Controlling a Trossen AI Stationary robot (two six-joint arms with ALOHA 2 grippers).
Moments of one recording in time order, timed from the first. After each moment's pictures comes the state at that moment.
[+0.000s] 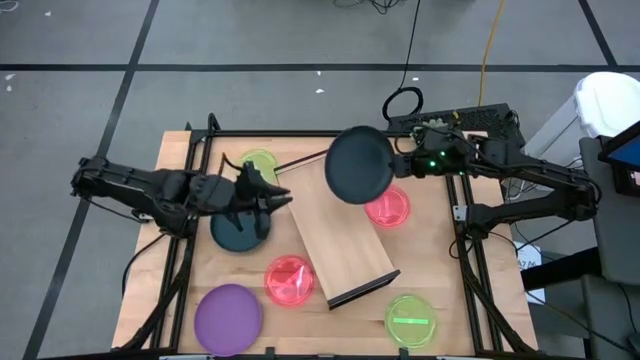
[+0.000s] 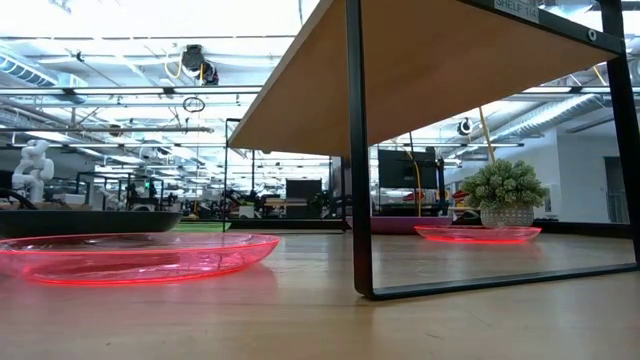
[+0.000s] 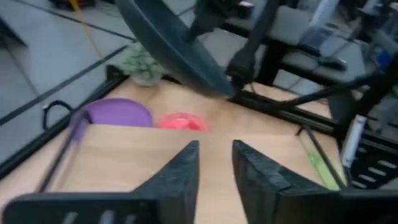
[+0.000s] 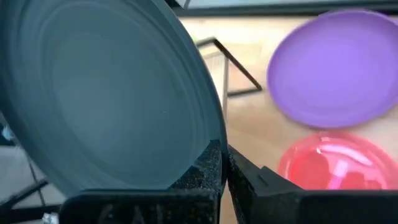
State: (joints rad) left arm -0.23 1.16 1.23 -0.46 -0.45 -0.38; right arm -0.25 1.02 1.17 -0.83 0.12 1.01
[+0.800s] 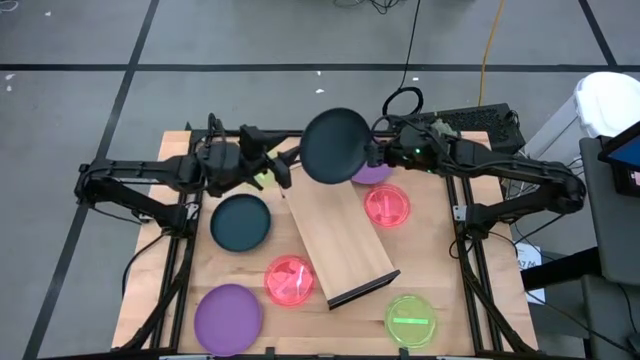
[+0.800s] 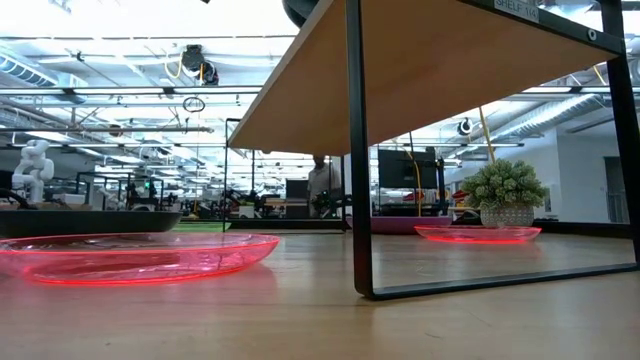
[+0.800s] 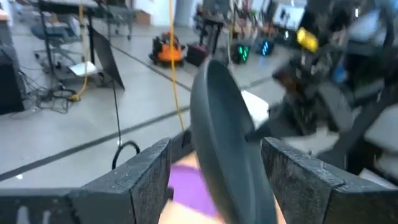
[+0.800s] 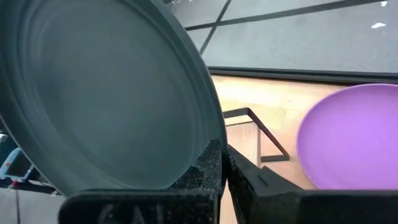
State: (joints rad) left arm -0.02 1.23 1.25 -0.16 -0.65 -0.31; right arm -0.24 1.19 1.17 -0.50 0.28 0.93
